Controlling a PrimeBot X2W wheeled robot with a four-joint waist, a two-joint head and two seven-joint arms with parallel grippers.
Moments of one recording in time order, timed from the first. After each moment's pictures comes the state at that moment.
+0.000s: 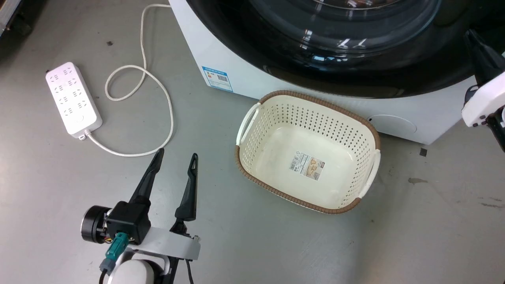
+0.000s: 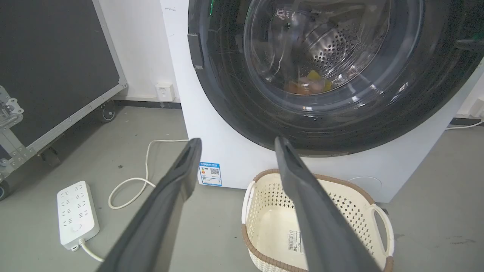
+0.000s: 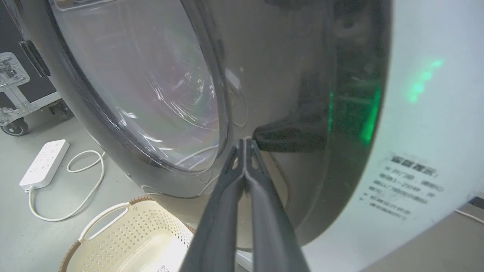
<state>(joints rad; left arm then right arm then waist) -0.14 0.05 -0.09 0.04 -0.08 -0.11 -0.26 -0.96 -0.44 0.31 0.91 0.41 0.14 -0.25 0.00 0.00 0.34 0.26</state>
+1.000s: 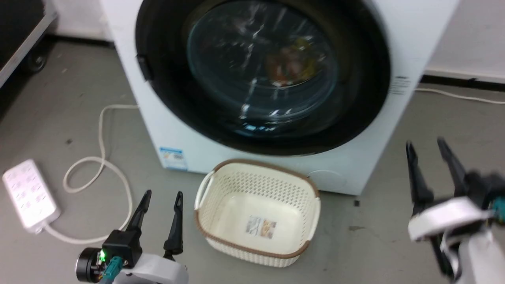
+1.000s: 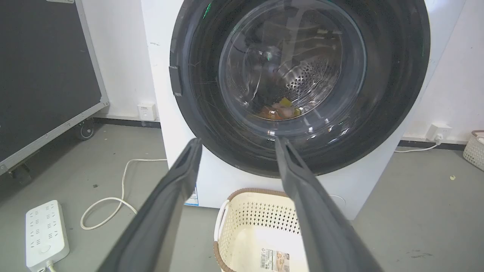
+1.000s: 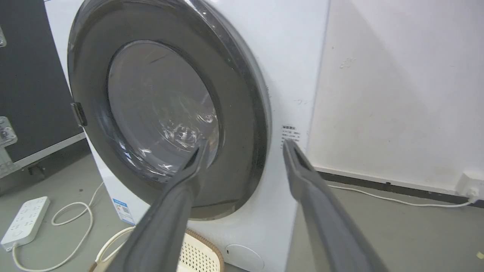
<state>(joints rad) -0.05 0.05 -0.03 0.15 -0.09 -0.10 -0.26 -0.32 -0.16 -0.04 0.34 0.15 0.13 -0.26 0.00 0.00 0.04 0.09</state>
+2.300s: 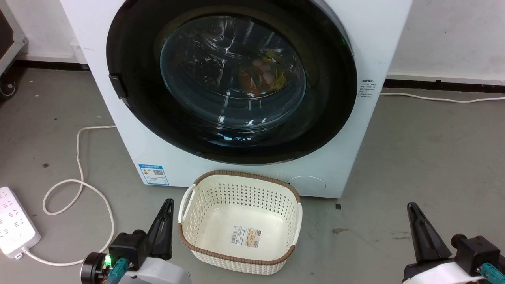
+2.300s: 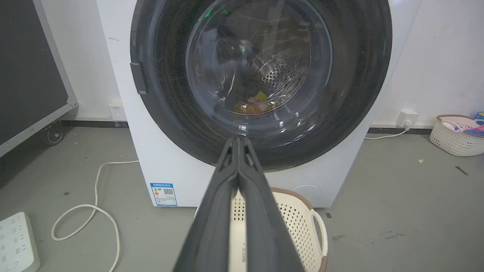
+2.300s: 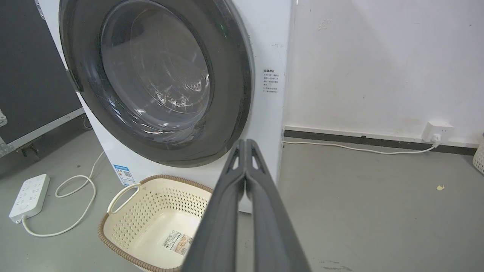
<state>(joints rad) -0.03 0.05 -0.04 0.17 -0.09 -0.11 -0.23 0.03 -0.06 -0.08 0.12 0.08 0.13 -0.23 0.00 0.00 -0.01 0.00</state>
